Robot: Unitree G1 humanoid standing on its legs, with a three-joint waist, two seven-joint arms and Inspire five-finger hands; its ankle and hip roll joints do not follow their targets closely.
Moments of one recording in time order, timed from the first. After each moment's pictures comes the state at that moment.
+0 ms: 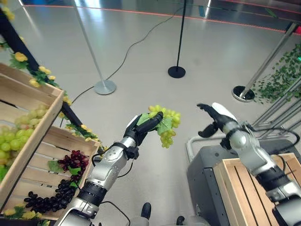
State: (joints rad) left arm -0.31 0.45 -0.33 0.20 -0.69 0.04 -0.10; right arm -0.35 -0.68 0.38 0.13 -0.23 0.33 0.08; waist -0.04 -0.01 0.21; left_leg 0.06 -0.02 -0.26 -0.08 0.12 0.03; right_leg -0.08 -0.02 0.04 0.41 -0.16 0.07
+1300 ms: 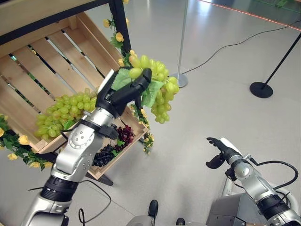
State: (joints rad) left arm -0.38 0.75 -0.14 -0.20 -0.76 0.00 -0.03; right arm -0.16 -0.61 0.32 0.28 -0.22 0.28 0.04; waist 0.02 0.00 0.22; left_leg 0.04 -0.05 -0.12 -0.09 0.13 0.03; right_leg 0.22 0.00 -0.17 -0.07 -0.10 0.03
